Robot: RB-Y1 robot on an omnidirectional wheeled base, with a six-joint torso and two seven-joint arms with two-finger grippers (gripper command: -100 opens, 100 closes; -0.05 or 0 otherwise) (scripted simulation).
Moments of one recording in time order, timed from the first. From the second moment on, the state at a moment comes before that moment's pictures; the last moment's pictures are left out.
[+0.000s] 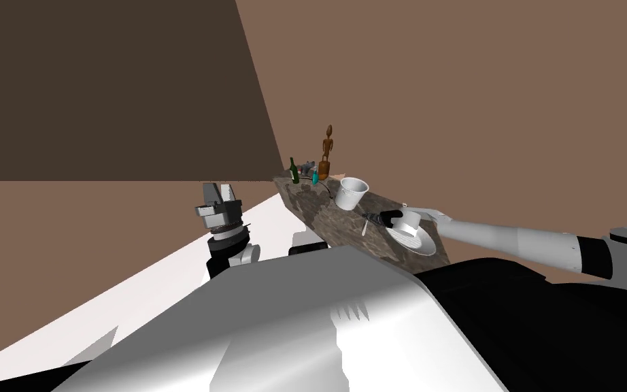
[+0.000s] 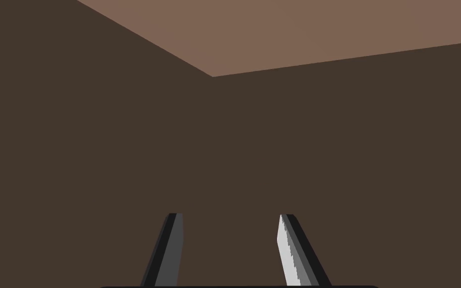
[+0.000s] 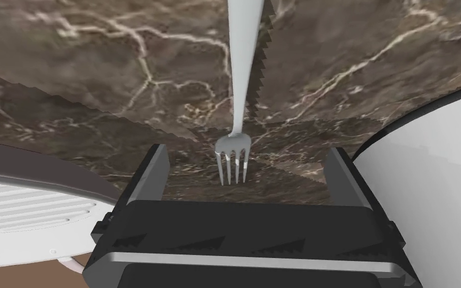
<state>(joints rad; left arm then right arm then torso) 0.51 0.05 -0.06 -2.32 -0.05 -0.64 -0.17 0.36 -1.65 0.44 -1.91 -0.74 0.50 -0.06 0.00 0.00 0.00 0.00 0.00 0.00</state>
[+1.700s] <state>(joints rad) 0.51 0.05 -0.06 -2.32 -0.05 -0.64 -0.17 0.39 -1.63 0.51 -1.79 -0.81 0.60 -0.06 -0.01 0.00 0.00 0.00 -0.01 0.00</state>
